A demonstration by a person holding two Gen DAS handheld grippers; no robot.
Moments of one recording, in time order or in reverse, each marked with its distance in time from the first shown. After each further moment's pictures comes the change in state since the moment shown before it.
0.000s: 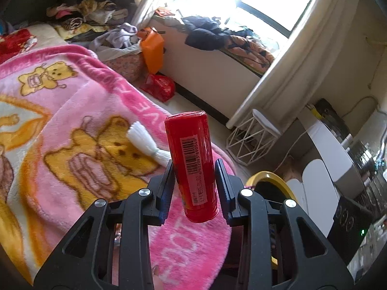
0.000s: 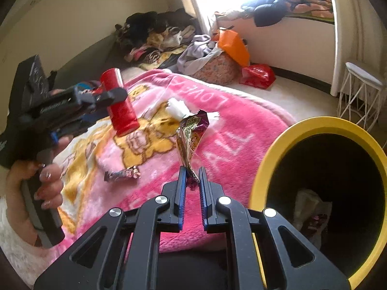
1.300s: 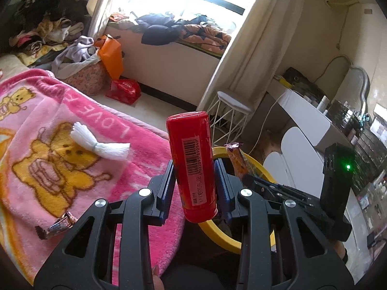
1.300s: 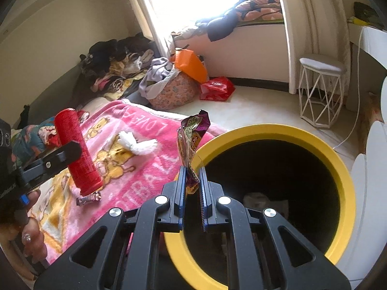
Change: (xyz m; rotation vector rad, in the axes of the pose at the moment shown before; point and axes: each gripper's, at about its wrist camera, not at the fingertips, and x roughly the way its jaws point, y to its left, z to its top) left arm 0.005 -0.094 -0.043 0.210 0.028 -0.117; right arm -0.057 -0.075 -0.005 0.154 -0.123 -0.167
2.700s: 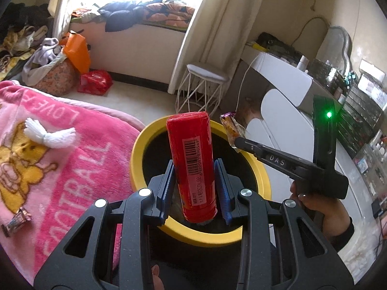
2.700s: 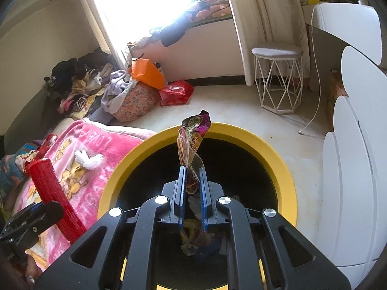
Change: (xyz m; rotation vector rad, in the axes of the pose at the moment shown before) left arm 0.056 -0.068 -0.036 0.156 0.138 -0.095; right arm -0.012 -0.083 -0.007 0.156 -0.020 -0.170
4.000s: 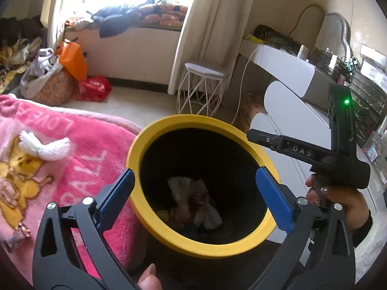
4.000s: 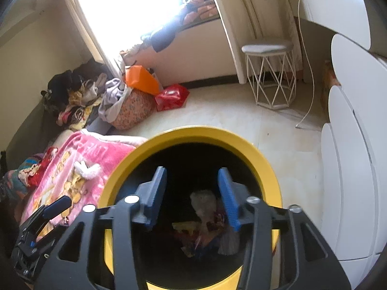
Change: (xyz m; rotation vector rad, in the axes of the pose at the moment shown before) left arm 0.017 -0.009 0.004 0.077 -0.015 0.039; right arm -0.012 -0.021 0.002 0.079 -0.038 0.005
